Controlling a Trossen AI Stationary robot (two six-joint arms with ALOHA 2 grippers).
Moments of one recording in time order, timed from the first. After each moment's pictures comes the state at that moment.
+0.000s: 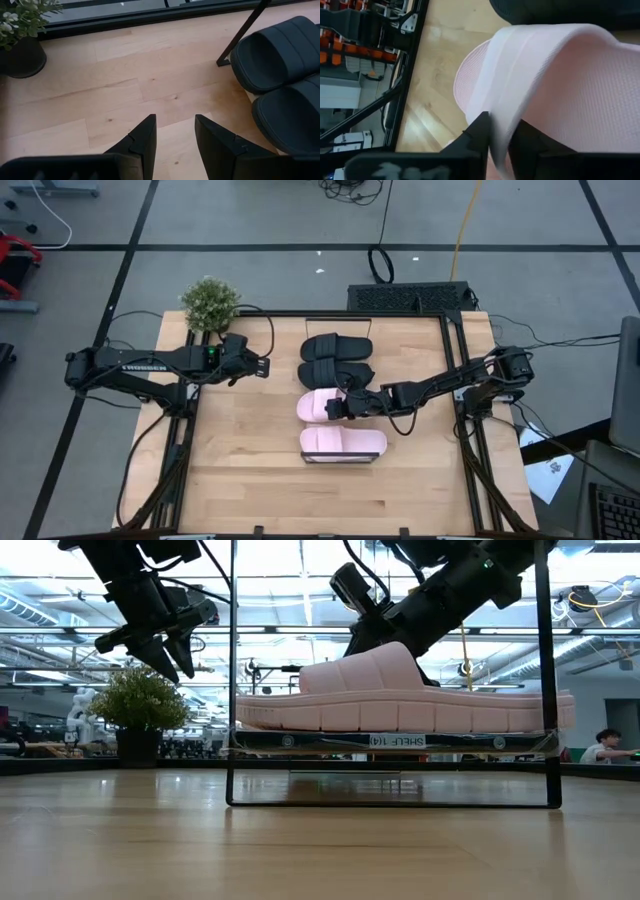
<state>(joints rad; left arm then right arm) 0.13 1.10 0.81 -0.75 -0.58 -1.03 0.14 1.67 0.89 0.11 0.22 1.37</state>
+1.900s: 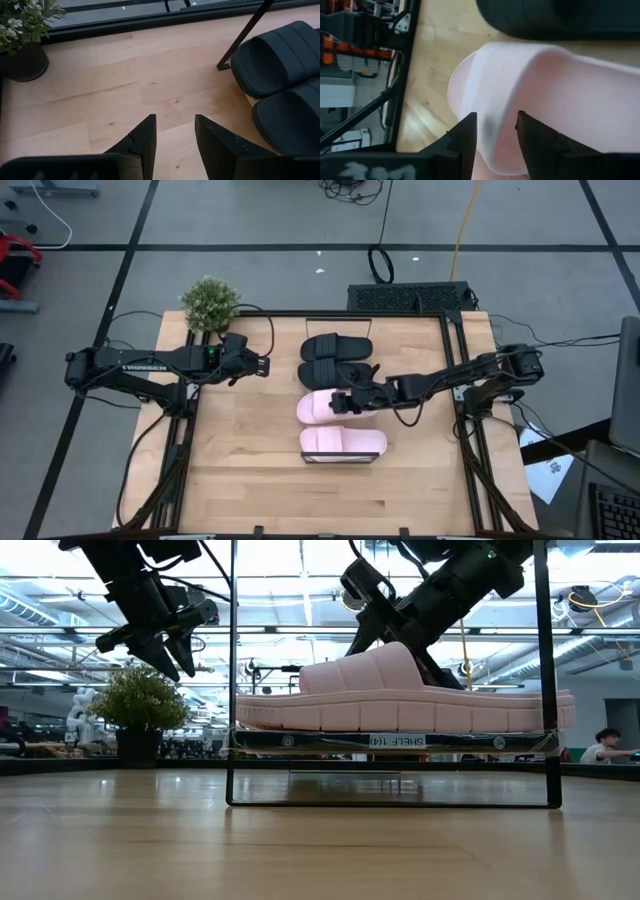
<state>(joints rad) 0.13 1.10 0.81 -0.74 -0.60 -1.02 0.09 1.58 0.89 0.00 0.16 1.38</state>
